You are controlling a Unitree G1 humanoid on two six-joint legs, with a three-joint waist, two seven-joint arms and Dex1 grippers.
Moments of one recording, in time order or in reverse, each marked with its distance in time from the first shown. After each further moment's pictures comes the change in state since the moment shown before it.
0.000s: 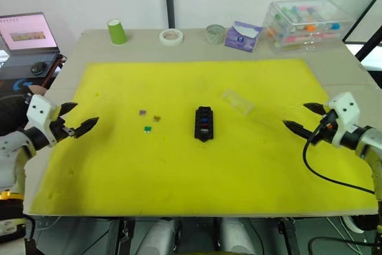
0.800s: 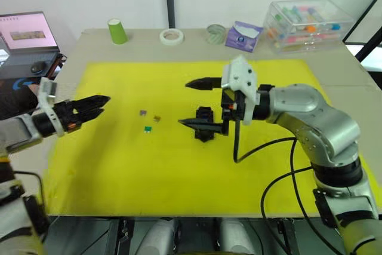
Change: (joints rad) left arm -0.412 -0.049 0.220 0.149 -0.581 1.421 0.278; right arm -0.560 0.242 0.530 -0.390 0.212 0.327 -0.041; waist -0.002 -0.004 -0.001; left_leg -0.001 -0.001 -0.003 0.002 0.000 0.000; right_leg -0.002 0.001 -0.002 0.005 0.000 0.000
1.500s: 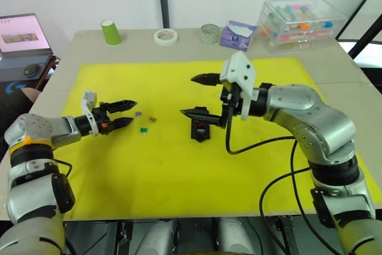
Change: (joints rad) left arm -0.107 -0.105 -0.149 0.309 0.149 -0.146 -0.087; right arm 0.018 0.000 -0.011 -0.004 -0.011 0.044 -0.075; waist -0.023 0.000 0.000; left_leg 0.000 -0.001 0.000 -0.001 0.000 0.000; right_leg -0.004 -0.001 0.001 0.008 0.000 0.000
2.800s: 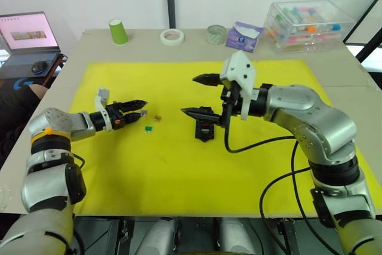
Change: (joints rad) left arm -0.086 -0.054 -0.091 0.108 0.159 -0.122 -0.115; right arm 0.000 0.000 -0.003 -0.002 0.014 0.032 -0.035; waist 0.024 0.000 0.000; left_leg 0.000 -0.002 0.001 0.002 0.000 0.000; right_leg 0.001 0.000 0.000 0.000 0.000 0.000
